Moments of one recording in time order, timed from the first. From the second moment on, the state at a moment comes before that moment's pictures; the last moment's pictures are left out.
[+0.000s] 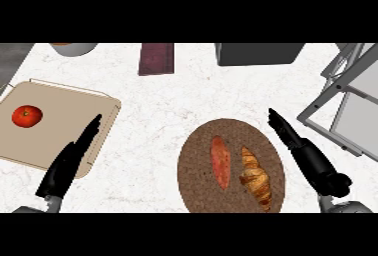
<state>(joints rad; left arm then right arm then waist) -0.03 0.51 -0.34 -1.54 0.08 0.20 0.12 -0.05 -0.39 0.29 -1.57 -0.13 0.06 -0.11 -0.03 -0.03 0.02</state>
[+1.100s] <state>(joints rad) -0.18 0.31 -0.27 -1.45 0.11 0.22 0.02 0.02 -0.15 0.02 -1.48 -0.07 -0.49 -0.19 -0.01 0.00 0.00</state>
